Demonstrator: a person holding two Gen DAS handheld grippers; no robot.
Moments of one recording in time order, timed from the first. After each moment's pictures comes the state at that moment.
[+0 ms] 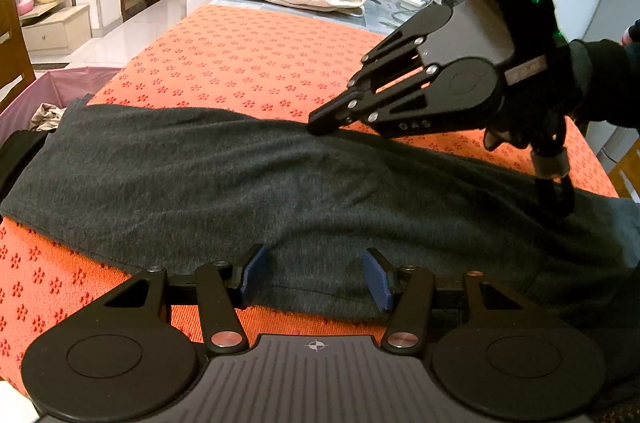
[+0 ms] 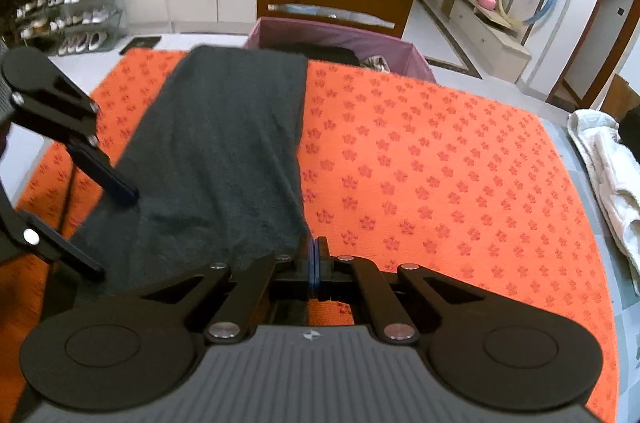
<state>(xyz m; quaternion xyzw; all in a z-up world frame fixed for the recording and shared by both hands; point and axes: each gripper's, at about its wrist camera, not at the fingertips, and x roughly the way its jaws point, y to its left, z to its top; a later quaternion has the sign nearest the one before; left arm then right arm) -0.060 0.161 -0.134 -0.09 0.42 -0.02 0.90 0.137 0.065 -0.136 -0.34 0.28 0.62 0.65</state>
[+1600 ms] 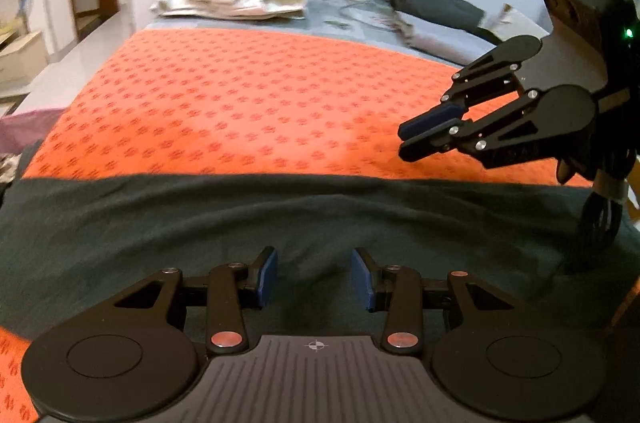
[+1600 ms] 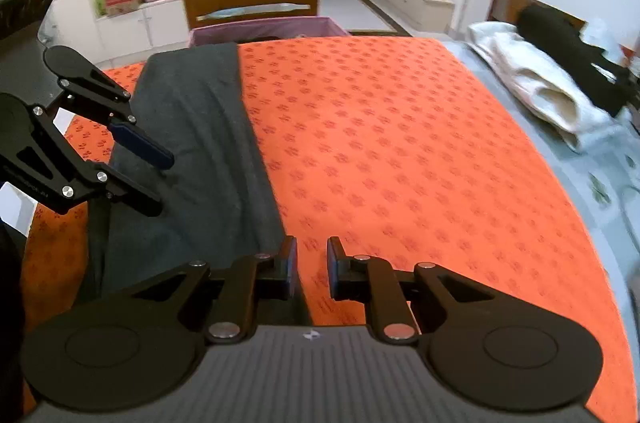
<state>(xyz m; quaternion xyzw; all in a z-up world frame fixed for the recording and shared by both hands) -0.013 0.130 -0.119 -0.04 0.42 -0.09 0.90 0.137 -0.047 -0.103 -0.26 0.35 0.54 0.72</state>
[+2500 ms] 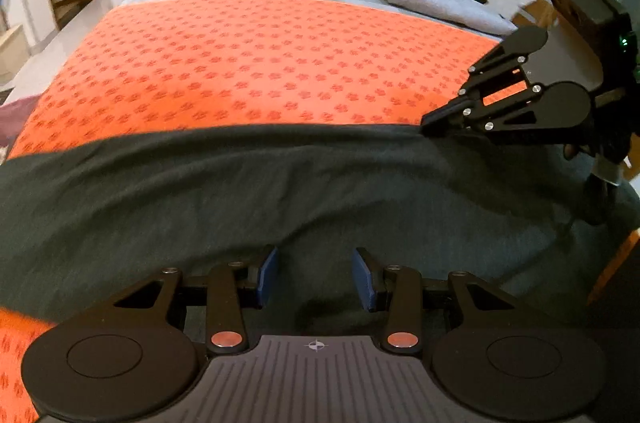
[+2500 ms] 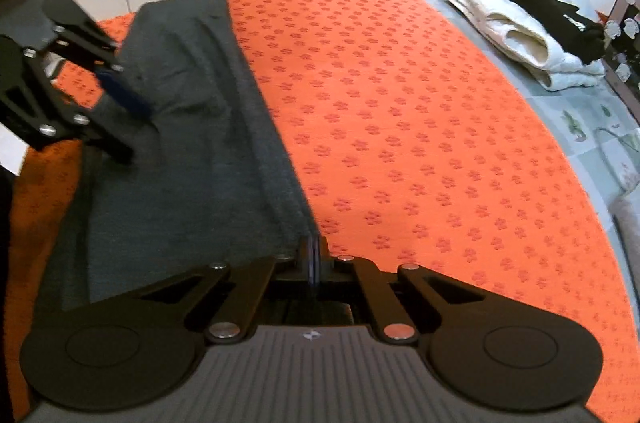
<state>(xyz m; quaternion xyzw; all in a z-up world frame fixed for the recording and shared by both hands) -0.036 0.124 -0.125 -0.03 0.47 -0.10 0.88 0.114 -0.084 -0.132 -0.29 0.37 0.50 0.73</state>
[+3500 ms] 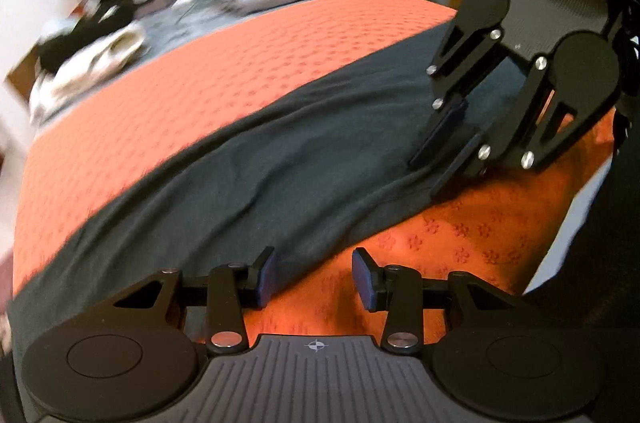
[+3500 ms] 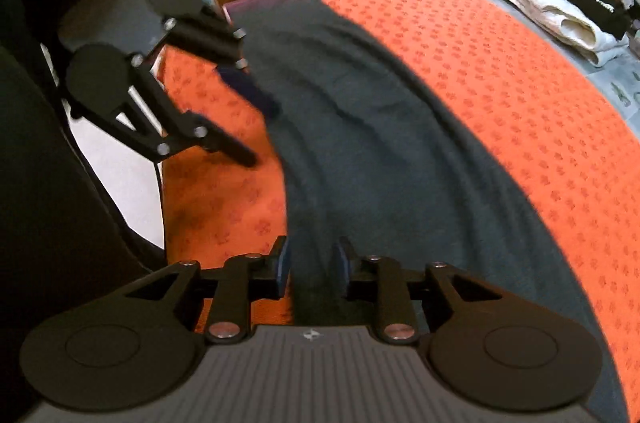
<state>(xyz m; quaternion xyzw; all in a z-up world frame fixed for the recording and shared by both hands) -0.081 0.129 -0.134 0.21 0.37 -0.30 0.85 -0.039 -0.040 -0.115 -0.23 0.41 0.49 0.74</state>
